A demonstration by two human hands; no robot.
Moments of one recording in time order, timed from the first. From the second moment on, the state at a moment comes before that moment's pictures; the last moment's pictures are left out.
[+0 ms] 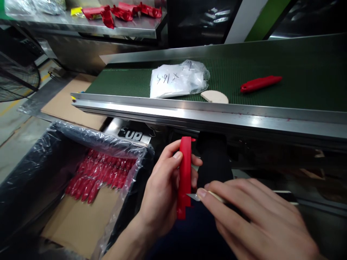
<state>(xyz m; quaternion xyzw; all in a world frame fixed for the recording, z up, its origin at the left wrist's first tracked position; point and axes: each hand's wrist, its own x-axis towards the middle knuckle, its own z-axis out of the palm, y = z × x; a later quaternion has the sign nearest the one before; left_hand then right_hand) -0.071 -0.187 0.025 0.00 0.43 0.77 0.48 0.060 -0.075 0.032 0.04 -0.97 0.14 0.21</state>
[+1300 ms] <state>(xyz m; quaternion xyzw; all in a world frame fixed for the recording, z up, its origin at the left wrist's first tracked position) -0.050 -0.199 0.035 0.09 0.53 0.66 0.52 0.061 -0.048 0.032 -0.03 -0.94 0.16 0.31</state>
